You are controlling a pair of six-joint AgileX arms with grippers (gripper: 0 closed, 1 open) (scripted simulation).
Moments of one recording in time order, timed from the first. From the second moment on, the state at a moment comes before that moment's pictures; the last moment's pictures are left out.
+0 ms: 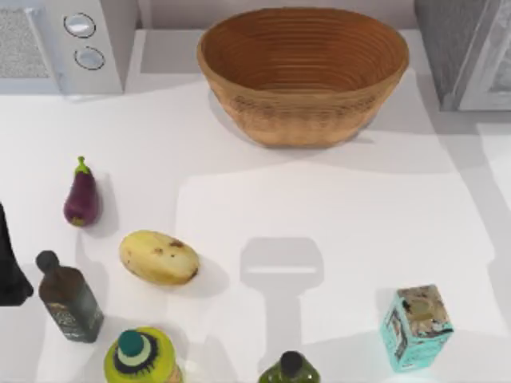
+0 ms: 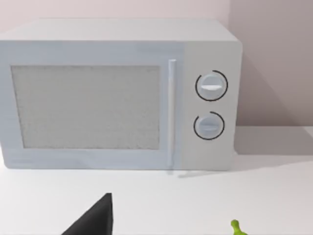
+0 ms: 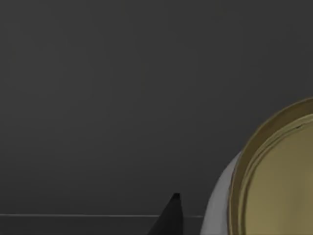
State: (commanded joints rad) left arm 0.00 0.00 0.00 0.00 0.00 0.00; right arm 0.15 1.69 2.22 -0.55 0.16 0.02
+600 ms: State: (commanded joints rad) left arm 0.00 0.00 0.00 0.00 0.00 0.00; right arm 0.10 2.09 2.76 -0.68 0.12 0.02
